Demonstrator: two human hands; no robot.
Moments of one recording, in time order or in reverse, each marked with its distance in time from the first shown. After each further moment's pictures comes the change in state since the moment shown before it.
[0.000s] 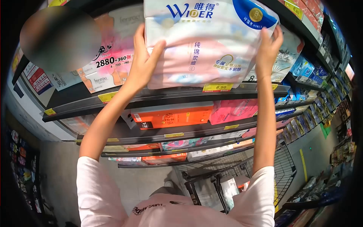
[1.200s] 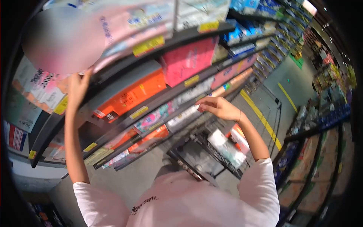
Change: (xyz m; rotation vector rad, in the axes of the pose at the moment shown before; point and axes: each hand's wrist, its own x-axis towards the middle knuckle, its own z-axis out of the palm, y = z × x) left_hand -0.059 -0.019 -0.021 0.499 -0.347 -0.169; right_hand -0.162 -0.092 -0.233 0.080 -1.234 1.087
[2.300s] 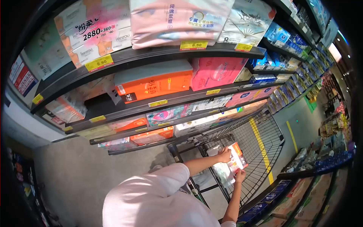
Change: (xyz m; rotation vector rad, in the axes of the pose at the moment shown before) left_hand -0.331 0.292 0.349 -0.569 -1.231 0.023; right_hand -0.254 0.271 0.119 0.285 1.307 0.769
